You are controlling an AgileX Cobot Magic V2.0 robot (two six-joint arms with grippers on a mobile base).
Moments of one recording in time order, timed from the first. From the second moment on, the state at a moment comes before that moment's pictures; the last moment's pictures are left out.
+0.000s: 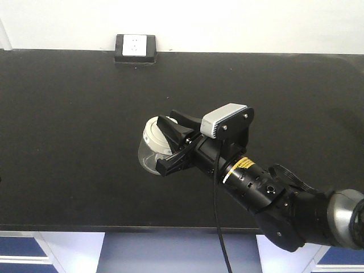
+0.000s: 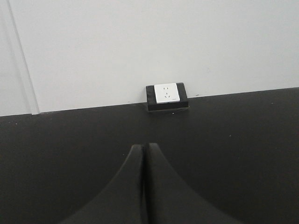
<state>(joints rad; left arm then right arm) -0.02 0.74 -0.35 0.09 -0.27 -0.01 0.64 1.70 -0.70 -0.13 -1.01 0.24</state>
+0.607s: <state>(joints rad) -0.02 0.74 -0.35 0.09 -0.27 -0.01 0.64 1.70 -0.70 -0.13 -1.01 0.24</state>
